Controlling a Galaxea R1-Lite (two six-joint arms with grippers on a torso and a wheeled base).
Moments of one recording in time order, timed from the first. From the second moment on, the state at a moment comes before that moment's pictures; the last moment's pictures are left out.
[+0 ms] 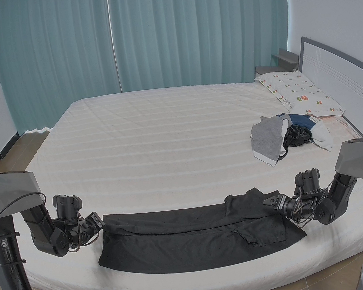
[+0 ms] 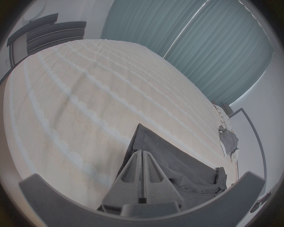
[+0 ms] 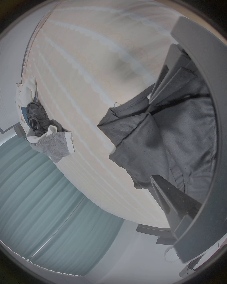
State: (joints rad) left arm -0.04 2.25 -0.56 -0.97 -0.02 -0.68; right arm 0.17 2.29 -0.68 -0.88 0.07 0.69
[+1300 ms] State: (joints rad) left arm -0.01 2.27 -0.55 -1.25 0.02 -0.71; right arm 0.10 2.28 -0.79 -0.90 -0.02 0.82
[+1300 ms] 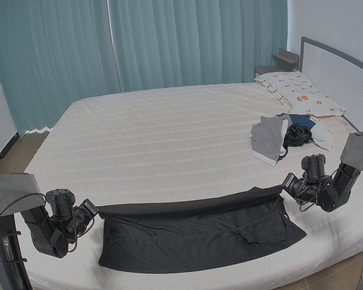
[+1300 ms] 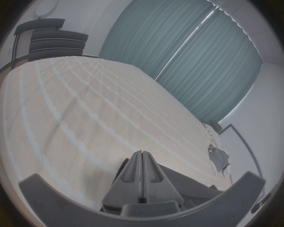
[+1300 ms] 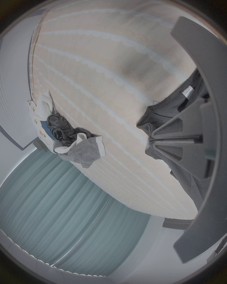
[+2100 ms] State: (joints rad) left arm -0.01 2.37 -0.40 -1.28 0.01 -0.44; right arm 0.10 2.30 -0.72 -0.78 -0.02 0.58
